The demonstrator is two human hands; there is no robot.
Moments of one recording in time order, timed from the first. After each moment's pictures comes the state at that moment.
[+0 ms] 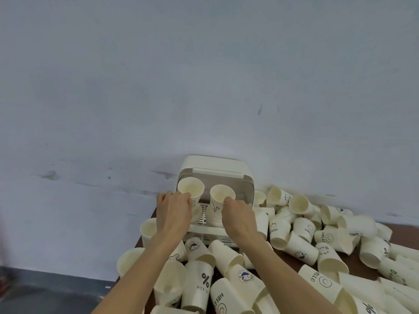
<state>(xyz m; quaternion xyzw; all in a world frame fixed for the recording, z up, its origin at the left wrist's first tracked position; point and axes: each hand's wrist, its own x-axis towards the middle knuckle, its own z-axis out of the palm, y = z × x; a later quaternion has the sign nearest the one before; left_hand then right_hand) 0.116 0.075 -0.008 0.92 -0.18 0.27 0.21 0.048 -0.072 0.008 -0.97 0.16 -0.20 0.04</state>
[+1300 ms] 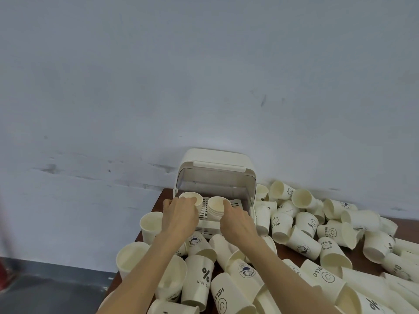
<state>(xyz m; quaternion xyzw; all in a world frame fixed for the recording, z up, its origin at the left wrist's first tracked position) 0.112 0.066 -0.024 0.95 -0.22 0.16 0.16 0.043 -0.071 -0.012 -0.98 0.14 -0.11 0.07</state>
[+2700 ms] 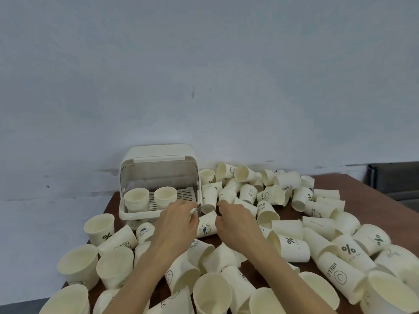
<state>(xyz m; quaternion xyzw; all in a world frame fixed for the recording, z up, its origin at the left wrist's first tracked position) -0.029 0.008 0.004 0.88 -0.36 0.12 0.29 -0.119 -0.117 0.016 -0.96 0.20 -0.17 0.13</state>
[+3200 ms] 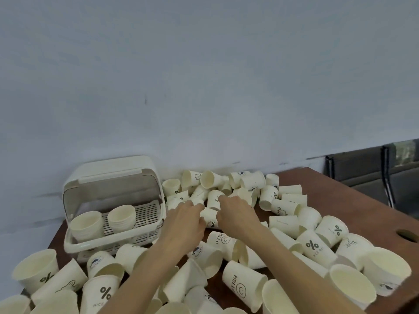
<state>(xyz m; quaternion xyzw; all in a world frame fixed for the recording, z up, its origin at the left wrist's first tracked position) -0.047 -0.099 0.018 0.86 -0.48 0.09 0.17 -0.138 -0.212 0.030 -0.95 0.27 -0.14 0.07</state>
